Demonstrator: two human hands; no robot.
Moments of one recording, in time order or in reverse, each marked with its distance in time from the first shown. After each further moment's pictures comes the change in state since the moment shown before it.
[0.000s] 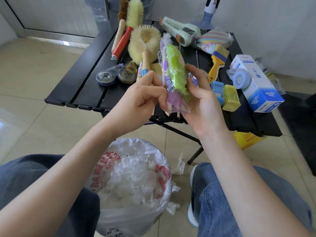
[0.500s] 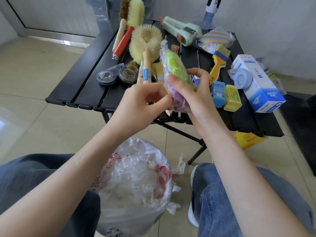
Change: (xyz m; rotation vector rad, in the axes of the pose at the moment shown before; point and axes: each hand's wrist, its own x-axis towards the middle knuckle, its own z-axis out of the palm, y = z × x) left_hand -0.003 0.013 0.012 -0.211 0.129 -0.266; right_hand -0.002 -0.003 0.011 -0.455 0.094 -0.019
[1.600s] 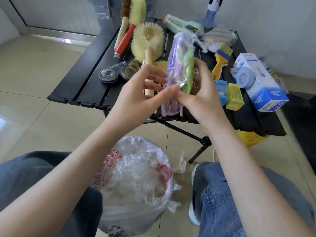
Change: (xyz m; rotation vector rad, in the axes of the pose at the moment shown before) left_hand 0.002 0.006 -0.005 -0.022 0.104 -0.008; right_hand -0.003 -0.001 -0.005 -0.289 -0.029 -0.269
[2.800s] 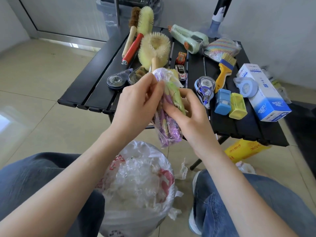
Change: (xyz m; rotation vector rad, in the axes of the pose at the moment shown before) left_hand 0.002 -0.013 -0.005 0.315 0.236 0.179; right_hand -0.027 -0.005 0.022 0.076 -0.091 0.127
